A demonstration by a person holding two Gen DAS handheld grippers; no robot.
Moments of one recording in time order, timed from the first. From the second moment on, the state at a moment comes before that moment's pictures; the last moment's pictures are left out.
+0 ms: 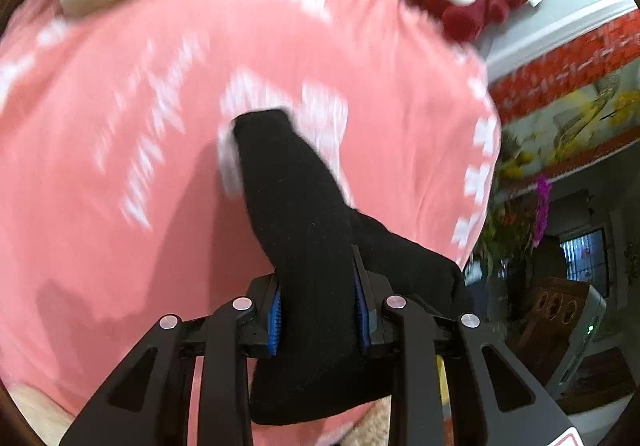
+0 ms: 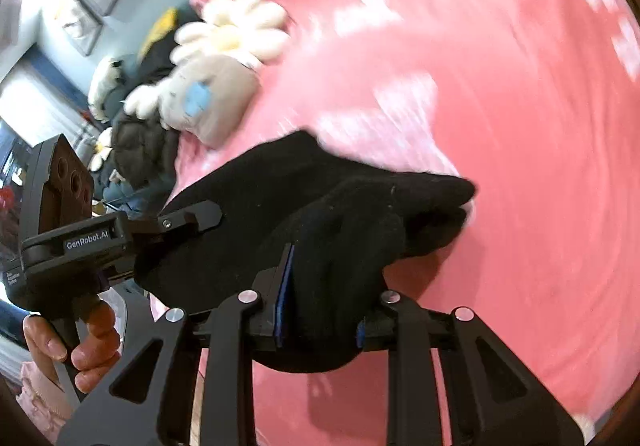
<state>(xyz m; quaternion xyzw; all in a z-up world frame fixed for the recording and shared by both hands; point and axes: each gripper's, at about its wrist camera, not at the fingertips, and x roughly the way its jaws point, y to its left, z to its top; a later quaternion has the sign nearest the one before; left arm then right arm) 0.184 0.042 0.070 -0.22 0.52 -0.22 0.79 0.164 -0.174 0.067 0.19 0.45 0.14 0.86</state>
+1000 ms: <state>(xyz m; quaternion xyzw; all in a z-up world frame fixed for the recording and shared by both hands) 0.056 0.100 -0.018 -0.06 0.53 -0.08 0.84 0.058 -0.096 -0.025 0.06 0.50 0.04 0.87</state>
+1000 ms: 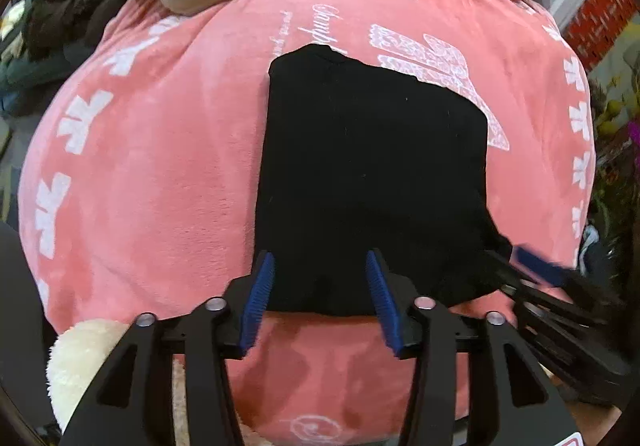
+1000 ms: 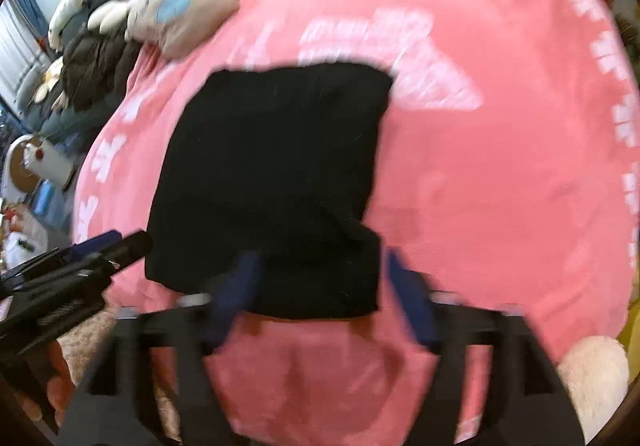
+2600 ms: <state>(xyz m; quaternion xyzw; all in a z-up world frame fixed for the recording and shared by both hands) 0.026 0.080 -0.068 0.00 0.50 -0.04 0.87 0.010 -0.076 -0.062 0.03 0.46 -0.05 0.89</state>
